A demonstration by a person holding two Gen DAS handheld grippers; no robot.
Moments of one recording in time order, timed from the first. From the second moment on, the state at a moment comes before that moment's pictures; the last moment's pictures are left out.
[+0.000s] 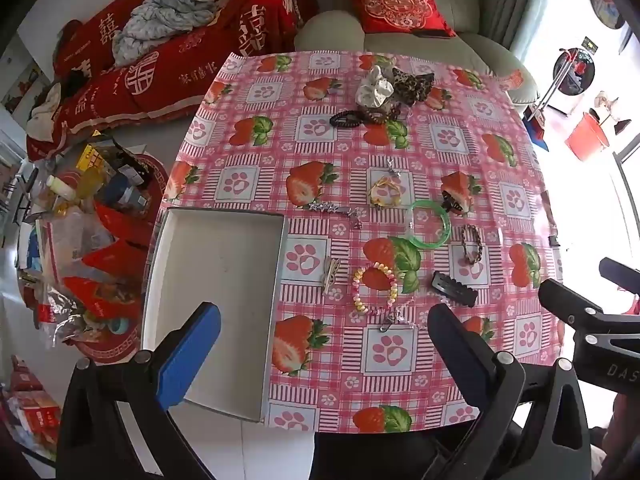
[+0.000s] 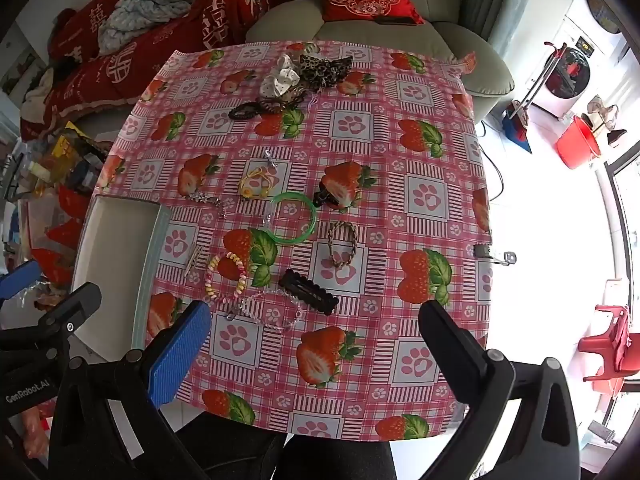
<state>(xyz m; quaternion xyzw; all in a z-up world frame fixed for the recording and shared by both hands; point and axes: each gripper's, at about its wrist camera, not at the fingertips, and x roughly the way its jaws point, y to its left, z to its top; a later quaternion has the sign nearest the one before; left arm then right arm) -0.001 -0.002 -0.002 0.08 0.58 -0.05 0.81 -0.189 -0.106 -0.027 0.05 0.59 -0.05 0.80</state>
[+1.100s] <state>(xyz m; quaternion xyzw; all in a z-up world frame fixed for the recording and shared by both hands) 0.000 -0.004 -0.009 0.08 0.59 -0.07 0.80 -0.190 -0.113 -0.027 0.05 0.59 -0.06 0.80</state>
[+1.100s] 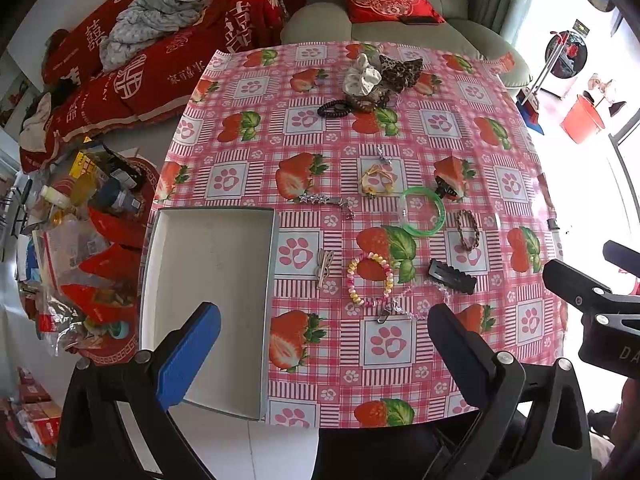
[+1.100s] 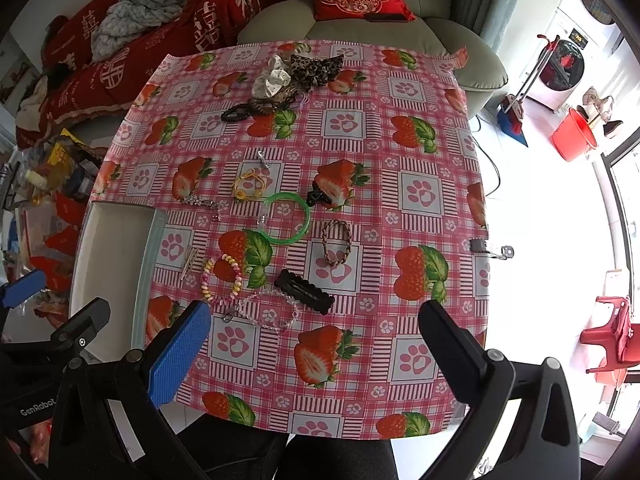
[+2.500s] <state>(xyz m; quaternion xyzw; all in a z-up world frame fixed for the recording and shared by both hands) -0.007 -0.008 -0.017 0.09 0.59 -0.06 0.80 -0.189 -0.112 -0.028 0.05 0.59 -0.06 0.80</state>
